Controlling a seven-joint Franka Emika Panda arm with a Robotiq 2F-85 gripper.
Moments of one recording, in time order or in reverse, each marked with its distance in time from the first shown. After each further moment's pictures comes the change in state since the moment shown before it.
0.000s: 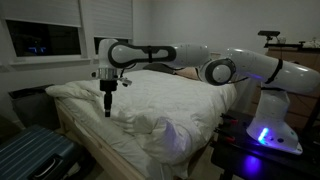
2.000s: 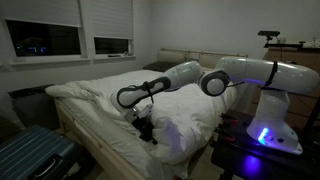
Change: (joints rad) arm -0.061 0.165 -0.071 -0.190 0.027 -0.454 0.544
